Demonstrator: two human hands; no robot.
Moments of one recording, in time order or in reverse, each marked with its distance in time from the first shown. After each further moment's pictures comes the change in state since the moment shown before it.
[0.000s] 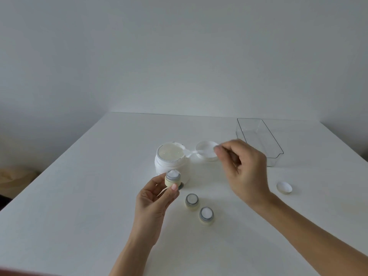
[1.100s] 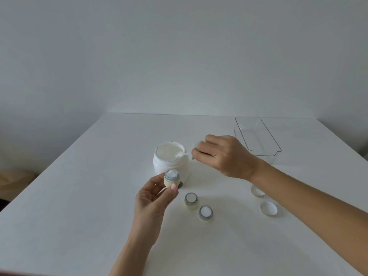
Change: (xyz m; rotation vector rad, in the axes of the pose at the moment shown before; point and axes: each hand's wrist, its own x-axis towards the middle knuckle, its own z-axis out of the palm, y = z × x) left_hand 0.001 0.000 -0.001 0.001 -0.023 0.006; right_hand 0.041 0.022 0.012 -0.568 -0.323 -0.923
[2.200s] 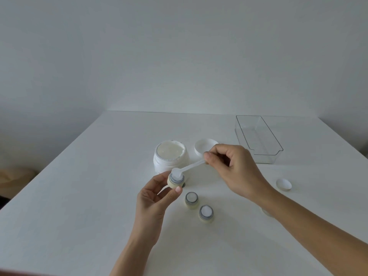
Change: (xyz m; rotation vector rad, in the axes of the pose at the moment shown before) left_hand -0.001 -0.001 0.001 0.104 -0.048 0.035; right_hand -0.007 -0.040 -0.028 0.930 -0.070 1.074
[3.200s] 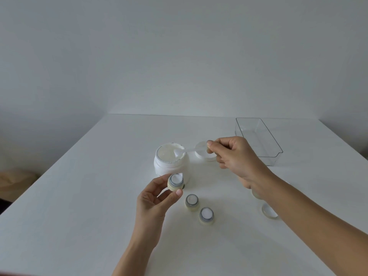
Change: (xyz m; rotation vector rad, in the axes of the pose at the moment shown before) left_hand 0.001 -0.001 -0.001 0.008 0.011 0.013; right_hand 0.028 0.004 -0.004 0.342 -0.014 0.369
